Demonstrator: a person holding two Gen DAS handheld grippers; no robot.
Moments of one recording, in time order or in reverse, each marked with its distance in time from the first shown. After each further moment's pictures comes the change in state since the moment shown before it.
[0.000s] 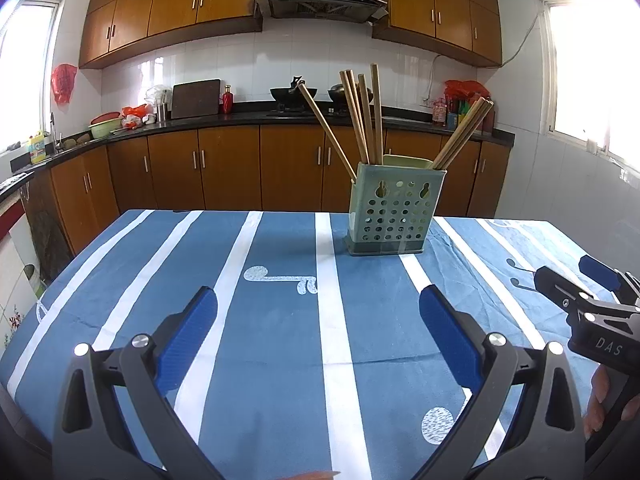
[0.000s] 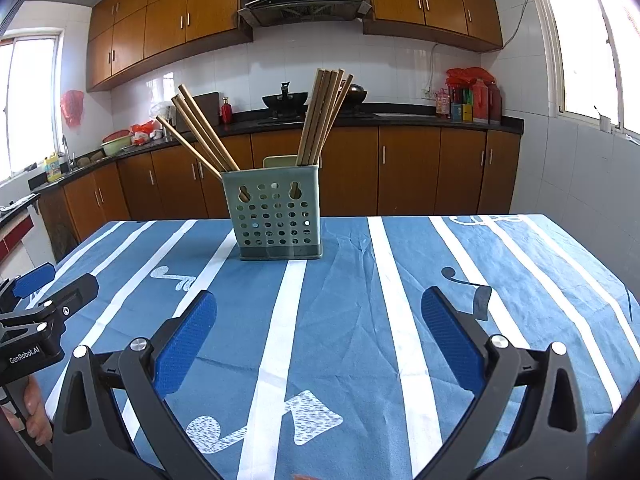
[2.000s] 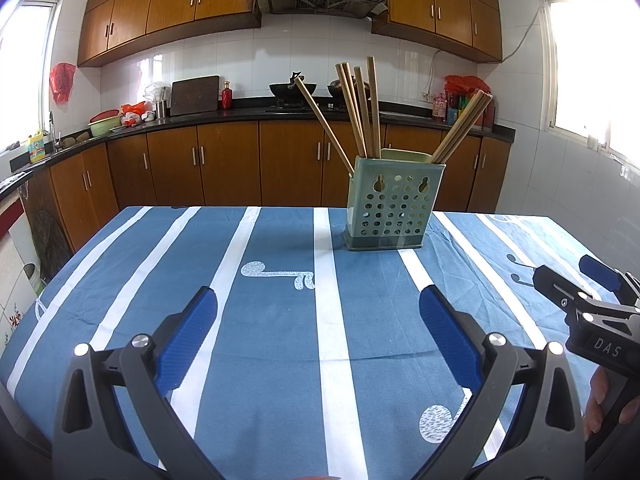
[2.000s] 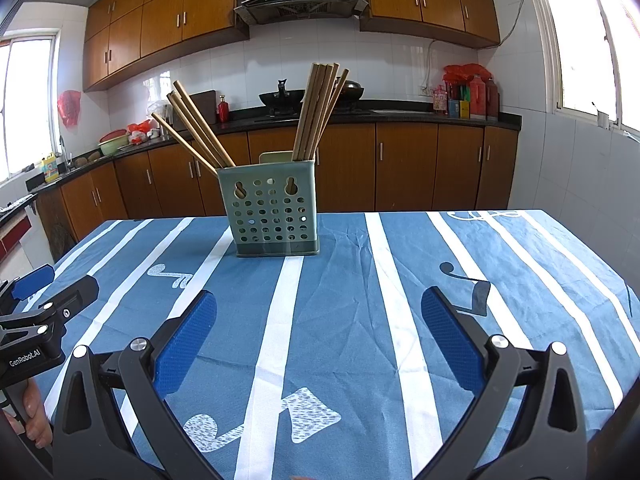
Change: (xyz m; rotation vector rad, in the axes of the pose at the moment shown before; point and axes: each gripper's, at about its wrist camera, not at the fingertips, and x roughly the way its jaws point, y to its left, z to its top) left arm 0.003 -0.002 -0.001 0.000 0.009 0.002; right arm 0.002 -0.003 -0.002 0.004 0.004 -0.003
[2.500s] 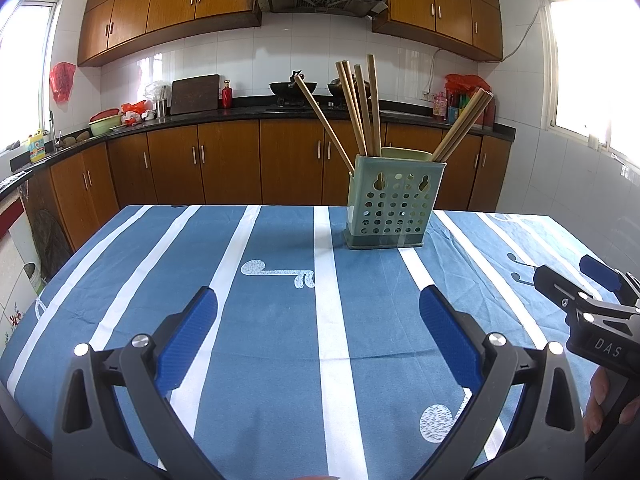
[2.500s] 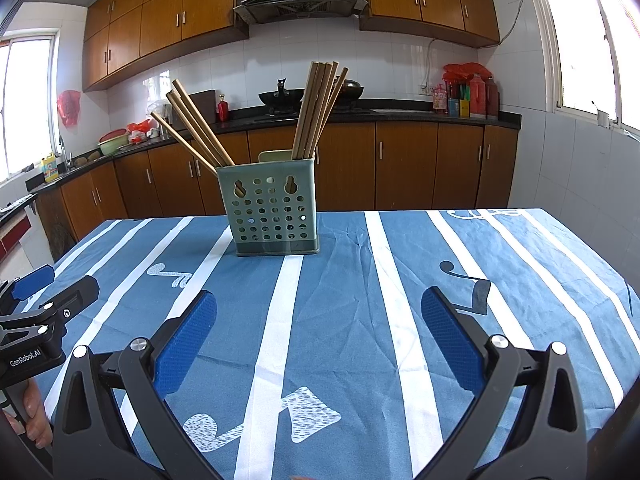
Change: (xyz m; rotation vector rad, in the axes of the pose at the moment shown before) left arm 0.001 0.000 -0.001 0.001 0.002 -0.001; right arm 0.000 0.000 0.000 0.001 0.001 0.000
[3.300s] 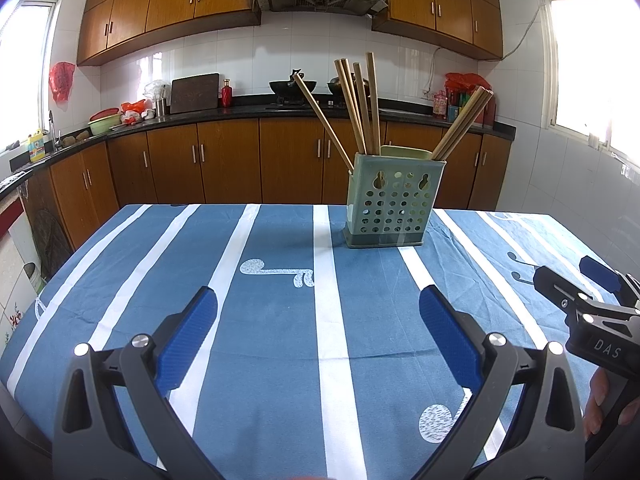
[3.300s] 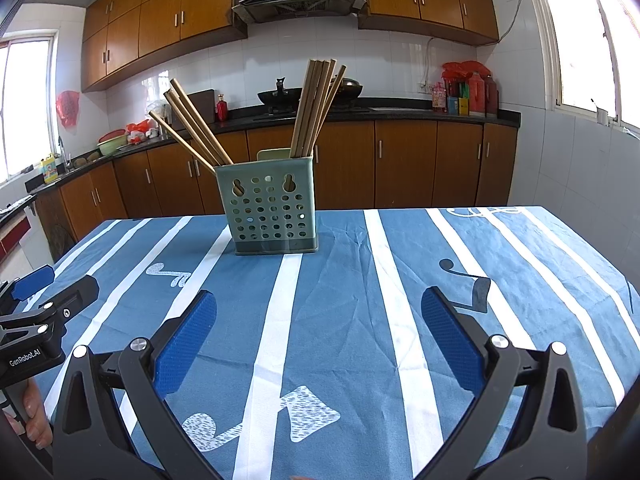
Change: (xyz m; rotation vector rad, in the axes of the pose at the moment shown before) left arm 0.000 0.000 -0.002 0.003 0.002 -0.002; right arm 0.000 -0.001 0.000 0.002 0.002 -0.001
